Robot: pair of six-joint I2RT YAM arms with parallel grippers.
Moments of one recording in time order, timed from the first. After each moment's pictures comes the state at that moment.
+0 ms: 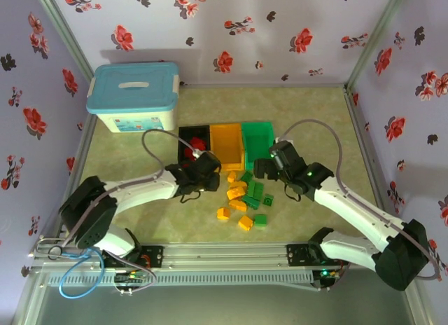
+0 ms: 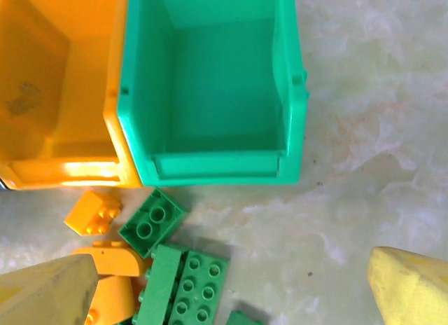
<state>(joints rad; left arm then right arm) -0.91 1.48 0.87 -0.38 -0.19 -0.72 0.67 1.07 0.80 -0.63 0.24 0.55</state>
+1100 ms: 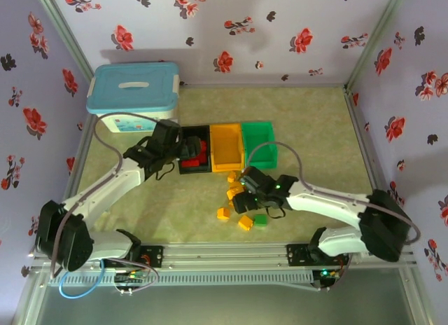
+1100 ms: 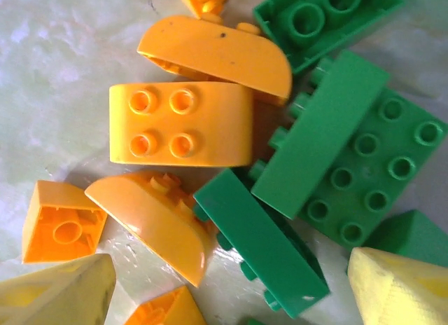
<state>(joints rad) -0.58 1.27 0.95 -0.46 -0.13 -0.58 0.99 1.33 0.76 -0.59 0.07 0.58</state>
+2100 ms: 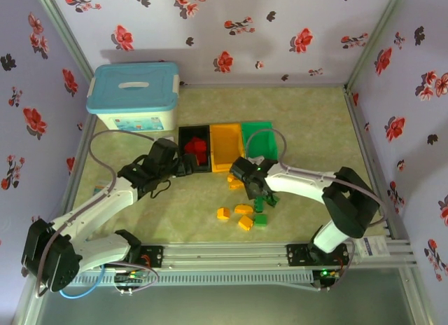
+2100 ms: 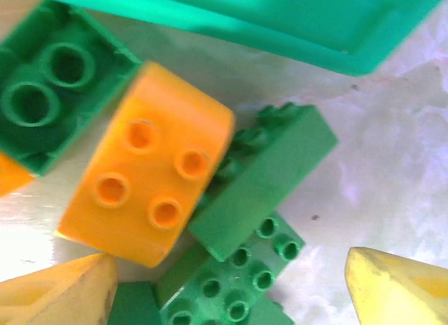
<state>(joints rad) -0.65 1.11 0.78 -0.47 -0.16 -0.65 0.89 1.57 0.92 -0.83 0.43 0.60</state>
